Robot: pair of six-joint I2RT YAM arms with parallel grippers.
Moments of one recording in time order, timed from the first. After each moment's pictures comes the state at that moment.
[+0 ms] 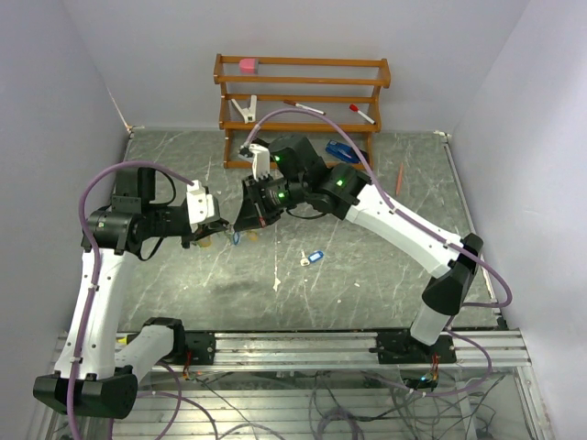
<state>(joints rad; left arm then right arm) -0.09 0.98 1.22 -1.08 1.01 1.04 0.96 1.74 1.85 -0.70 -0.48 0.45</state>
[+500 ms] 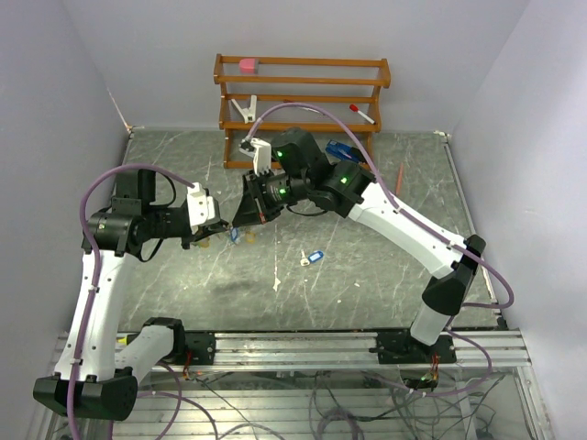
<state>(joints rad) -0.09 0.97 1.21 -1.07 1.00 1.05 0.96 1.74 1.90 -0.72 -0.48 0.47</state>
